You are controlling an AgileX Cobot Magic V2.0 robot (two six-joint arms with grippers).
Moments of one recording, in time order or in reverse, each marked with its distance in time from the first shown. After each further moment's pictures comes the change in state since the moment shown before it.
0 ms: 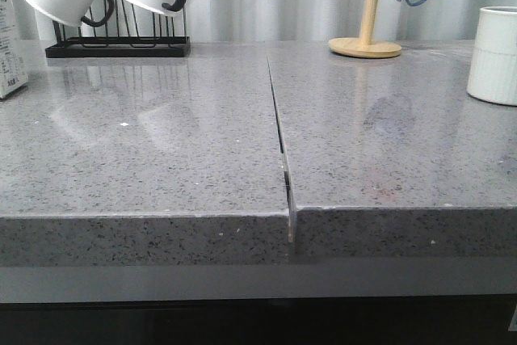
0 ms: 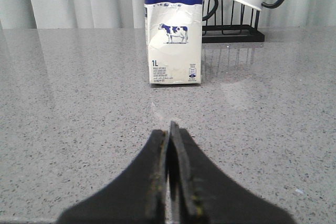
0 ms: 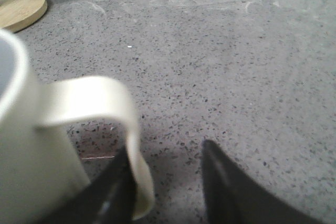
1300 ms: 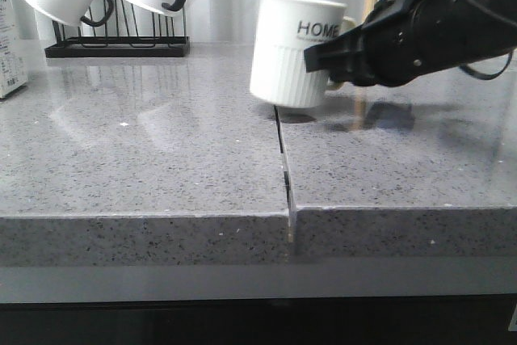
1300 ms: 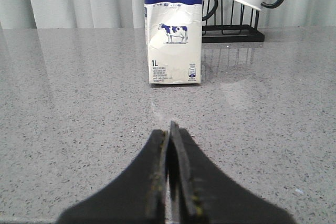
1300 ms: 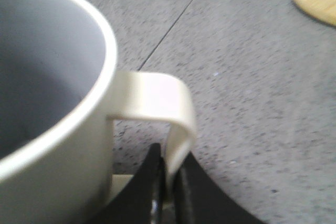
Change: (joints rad) left arm 0.000 0.000 0.000 0.000 0.000 0.000; right arm 0.584 0.005 -0.095 -0.018 0.122 -0.032
